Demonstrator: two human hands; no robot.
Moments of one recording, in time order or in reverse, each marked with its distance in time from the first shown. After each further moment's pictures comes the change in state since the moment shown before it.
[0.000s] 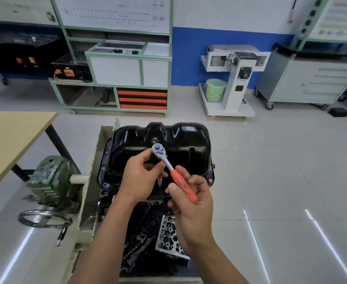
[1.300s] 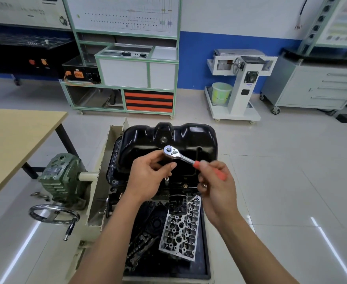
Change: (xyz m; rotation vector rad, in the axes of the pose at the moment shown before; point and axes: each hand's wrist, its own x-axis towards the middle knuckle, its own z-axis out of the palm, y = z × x) left_hand -0.009 0.004 -0.006 -0.024 -0.021 0.015; right_hand 0.042 -0.029 -0.018 -0.109 0.021 0.022
